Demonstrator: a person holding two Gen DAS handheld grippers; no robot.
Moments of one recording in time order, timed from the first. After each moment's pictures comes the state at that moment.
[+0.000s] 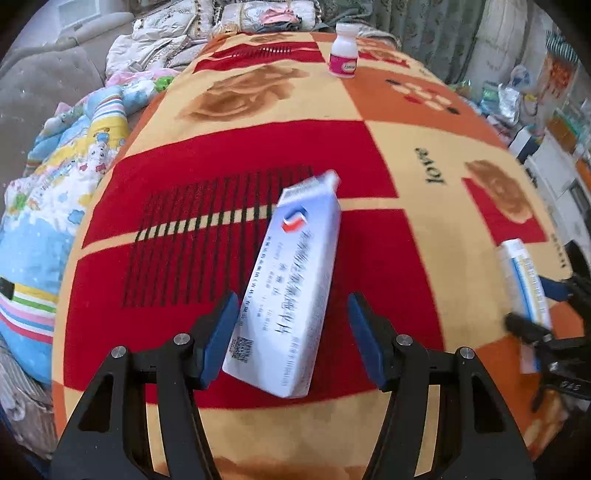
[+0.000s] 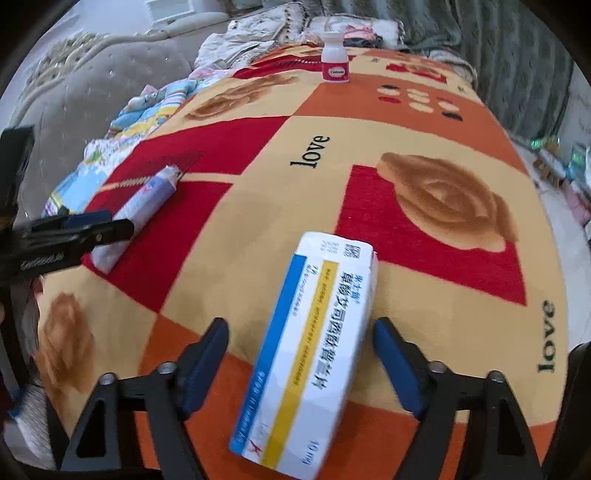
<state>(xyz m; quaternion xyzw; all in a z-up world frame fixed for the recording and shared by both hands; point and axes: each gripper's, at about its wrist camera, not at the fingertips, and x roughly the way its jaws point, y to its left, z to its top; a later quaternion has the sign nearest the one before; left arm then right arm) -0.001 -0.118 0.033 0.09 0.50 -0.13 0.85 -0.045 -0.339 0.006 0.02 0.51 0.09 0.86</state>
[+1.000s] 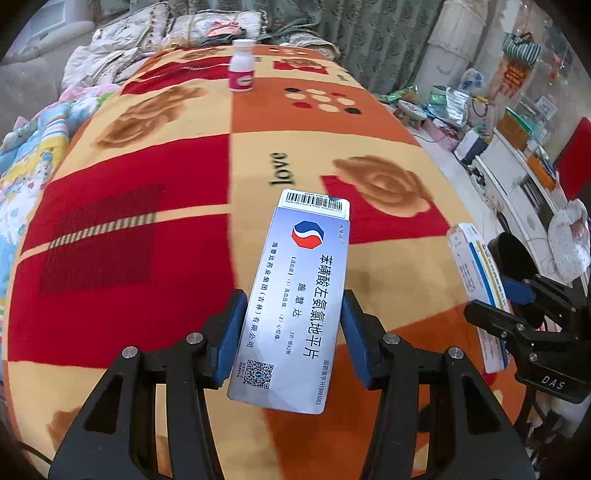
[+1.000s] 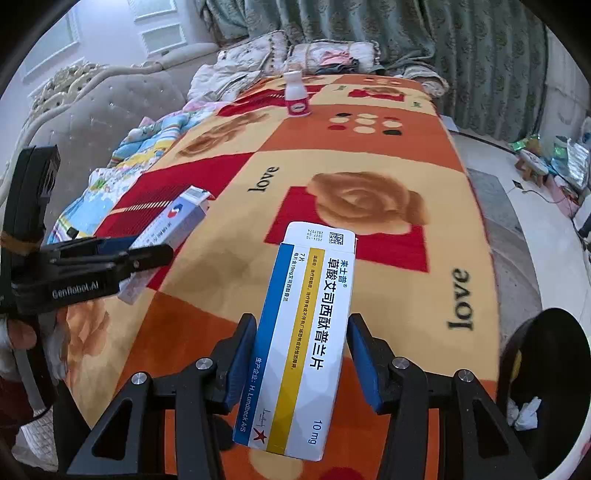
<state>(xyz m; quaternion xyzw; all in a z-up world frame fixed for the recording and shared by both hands) -0.063 -0.223 0.063 0.05 0.48 -0.22 0.85 -0.105 -0.408 0.046 0.06 0.46 0.08 0.88</state>
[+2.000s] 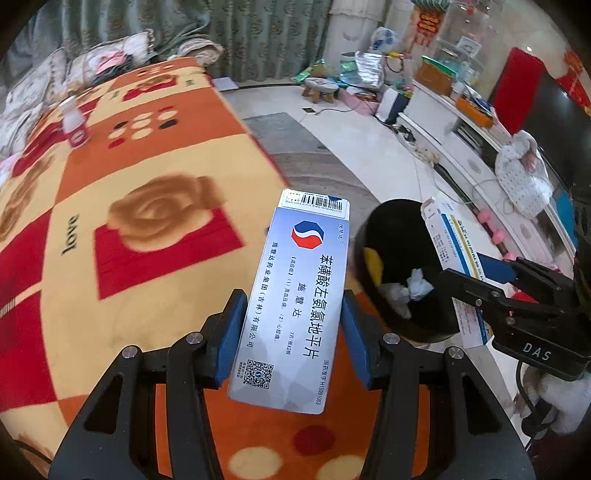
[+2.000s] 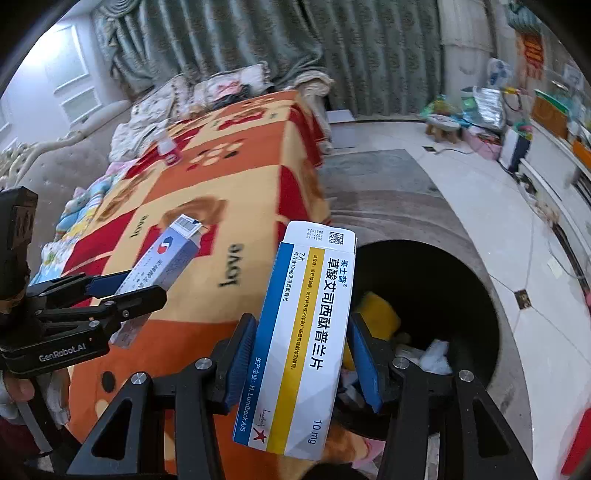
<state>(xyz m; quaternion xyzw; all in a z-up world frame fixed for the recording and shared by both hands) -0.129 -0.431 0.075 0.12 0.46 -0.36 0.80 -0.201 -0.586 0.057 0.15 0.43 -0.07 0.89</state>
